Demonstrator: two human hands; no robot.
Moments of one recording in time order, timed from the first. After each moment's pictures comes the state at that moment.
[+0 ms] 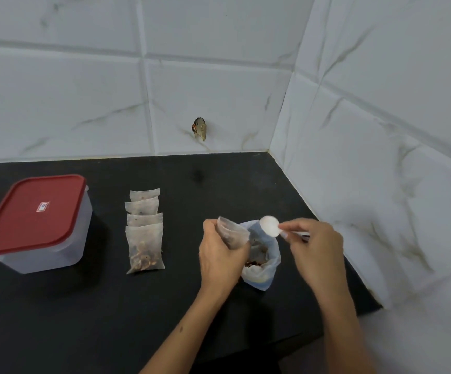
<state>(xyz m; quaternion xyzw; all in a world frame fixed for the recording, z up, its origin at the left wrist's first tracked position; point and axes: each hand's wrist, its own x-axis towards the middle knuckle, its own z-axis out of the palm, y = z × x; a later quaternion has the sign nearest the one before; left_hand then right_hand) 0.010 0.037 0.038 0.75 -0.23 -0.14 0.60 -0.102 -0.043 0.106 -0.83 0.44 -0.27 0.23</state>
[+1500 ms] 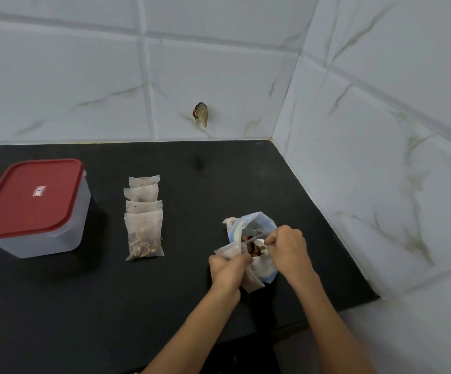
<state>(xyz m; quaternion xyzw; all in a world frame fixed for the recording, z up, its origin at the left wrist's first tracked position) -0.009 0.022 -0.018 0.63 0.09 -0.44 0.64 -0.074 -0.076 0.024 -0.86 0.47 -0.05 0.16</state>
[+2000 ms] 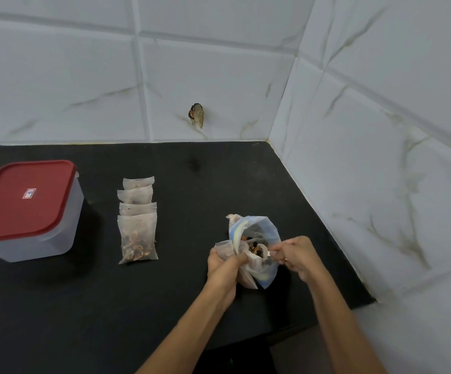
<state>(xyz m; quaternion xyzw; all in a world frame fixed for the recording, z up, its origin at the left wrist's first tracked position) -0.005 0.014 -0.027 0.52 0.05 -0.46 0.72 -0.093 -0.103 0.026 -0.63 0.59 -0.05 0.50</state>
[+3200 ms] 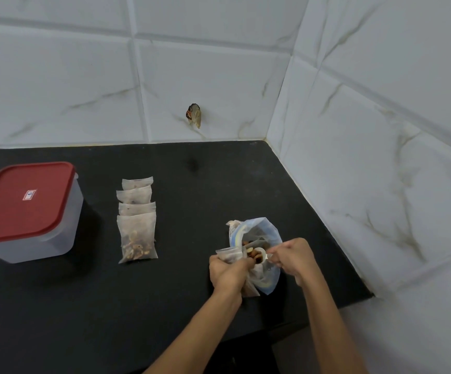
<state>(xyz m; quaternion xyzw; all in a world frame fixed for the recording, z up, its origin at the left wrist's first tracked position) -0.024 0.012 -0.019 0.66 0.09 -0.38 0.64 -0.097 -0.096 0.013 -0.64 0.61 -0.03 0.47</state>
